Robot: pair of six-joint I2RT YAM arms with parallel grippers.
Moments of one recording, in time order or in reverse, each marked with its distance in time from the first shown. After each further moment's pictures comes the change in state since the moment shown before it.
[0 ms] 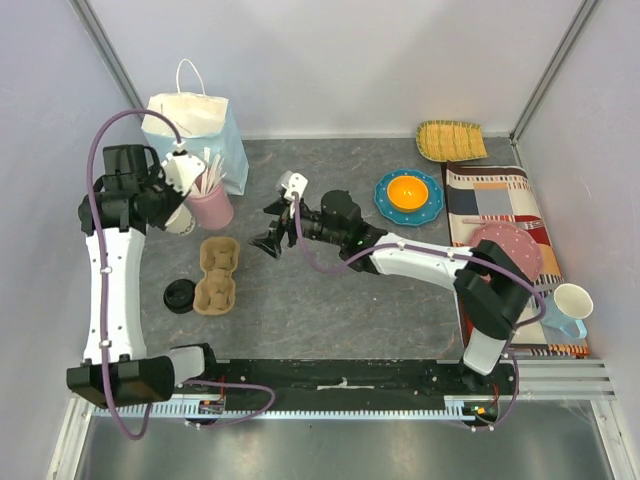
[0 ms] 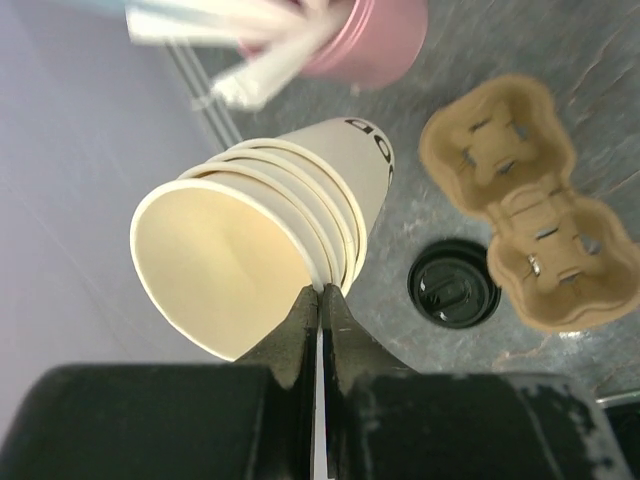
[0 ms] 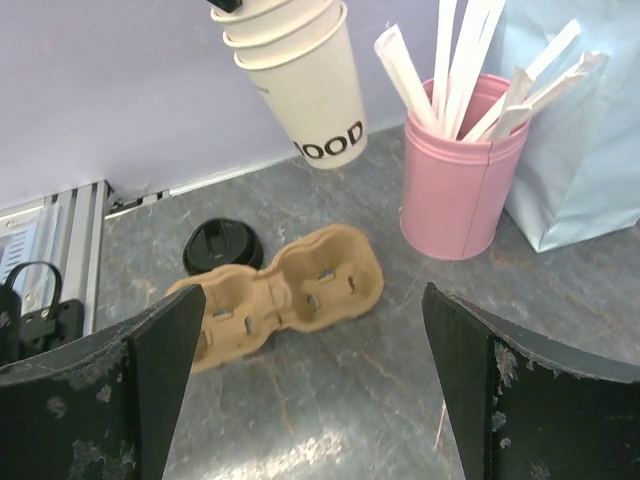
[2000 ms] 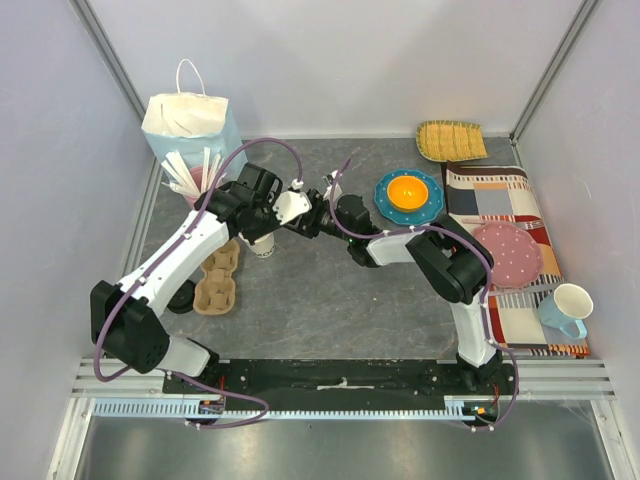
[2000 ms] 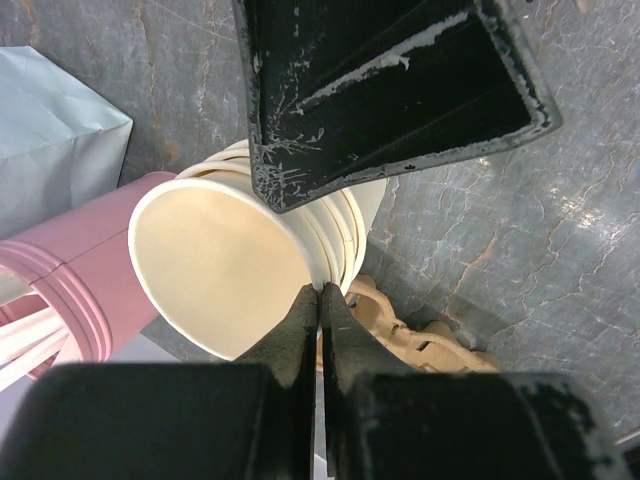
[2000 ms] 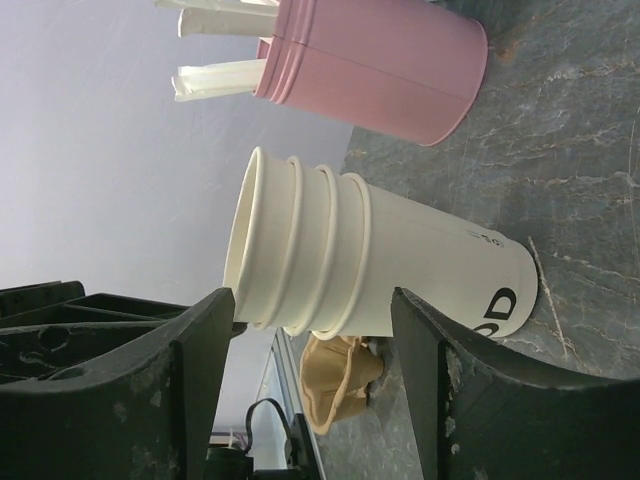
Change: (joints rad) left arm -0.652 0.216 -0.203 0.238 -0.141 -0.121; right arm -0.184 0.338 -0.057 0.367 0.000 1.071
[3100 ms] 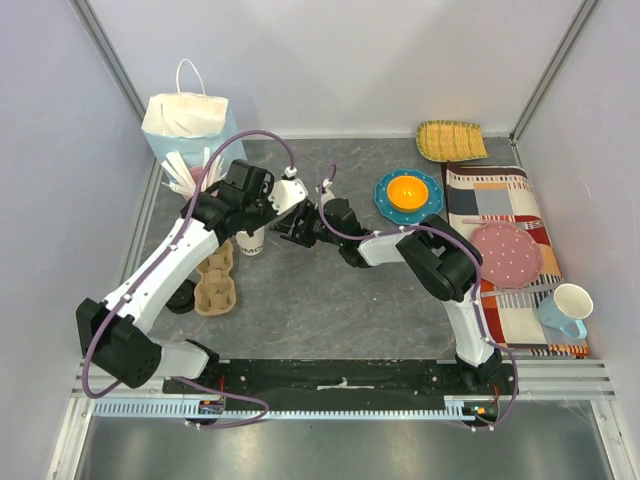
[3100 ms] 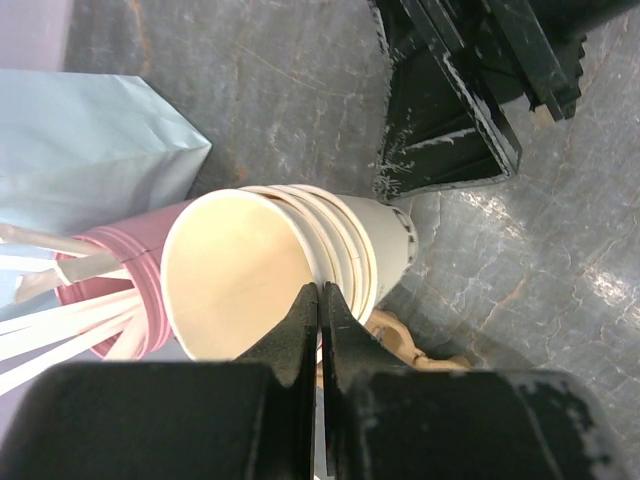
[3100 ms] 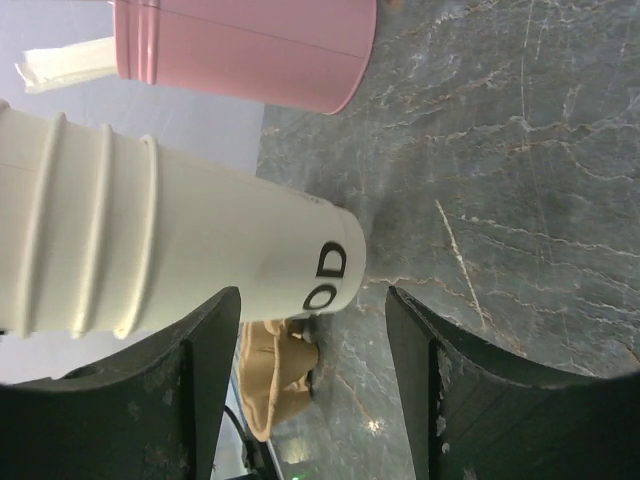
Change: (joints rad) left arm 0.000 -0.074 0.000 0.086 -0.019 -0.027; right arm 0.031 0.067 0.066 -0.179 0.061 -0.039
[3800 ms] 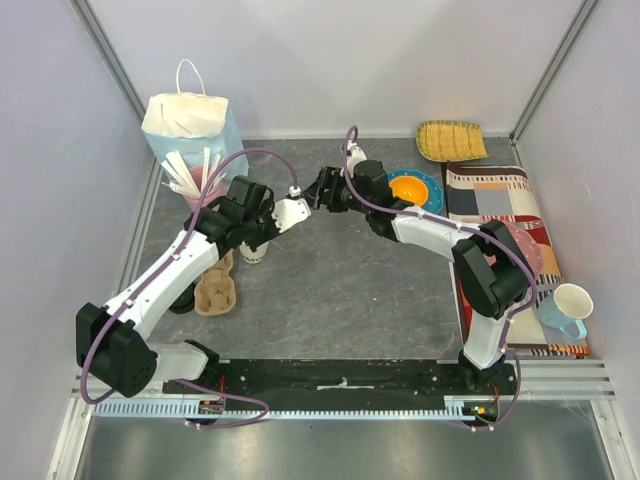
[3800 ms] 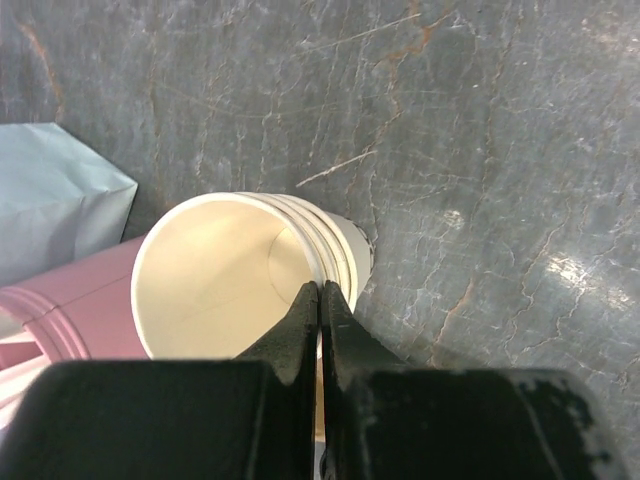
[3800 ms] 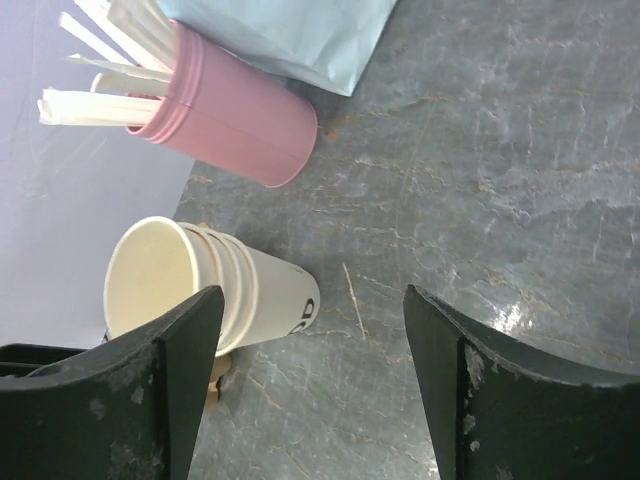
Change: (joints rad) left arm 0.000 -0.062 -0.158 0.089 0.134 0.044; right arm -0.145 -0.293 0.024 -0.386 0.032 -0.424
